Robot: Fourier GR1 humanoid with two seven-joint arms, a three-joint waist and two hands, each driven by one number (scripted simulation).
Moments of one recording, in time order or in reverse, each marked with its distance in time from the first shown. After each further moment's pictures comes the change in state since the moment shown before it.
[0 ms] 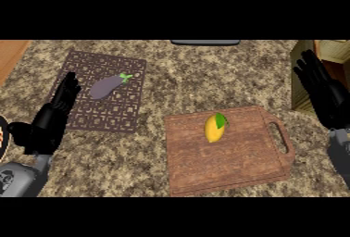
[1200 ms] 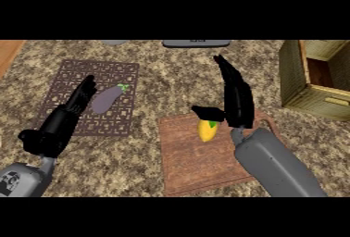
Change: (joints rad) left arm -0.006 -0.014 -0.023 -0.035 -0.066 -0.149 0.011; right arm -0.247 0.311 0.420 0.097 0.964 -0.581 0.427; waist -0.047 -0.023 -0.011
